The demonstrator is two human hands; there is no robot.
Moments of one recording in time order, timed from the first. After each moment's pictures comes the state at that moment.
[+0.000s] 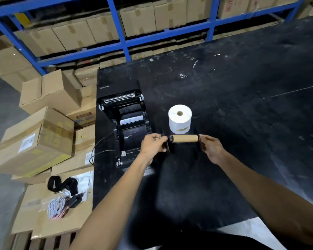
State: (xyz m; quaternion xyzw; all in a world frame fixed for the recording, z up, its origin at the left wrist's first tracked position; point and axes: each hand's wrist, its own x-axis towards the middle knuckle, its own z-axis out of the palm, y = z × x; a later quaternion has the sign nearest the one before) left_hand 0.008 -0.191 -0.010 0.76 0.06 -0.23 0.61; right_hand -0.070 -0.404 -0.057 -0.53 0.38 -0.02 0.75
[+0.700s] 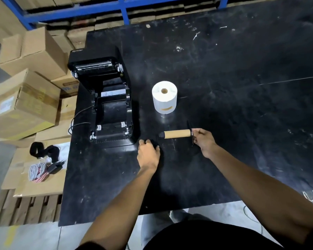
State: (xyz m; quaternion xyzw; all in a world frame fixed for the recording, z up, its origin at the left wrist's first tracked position) left_hand -0.097 -0.254 -0.092 0.97 0.07 -0.13 0.20; right_hand -0.100 -0.463 -0.113 -0.62 0.41 0.06 0.66
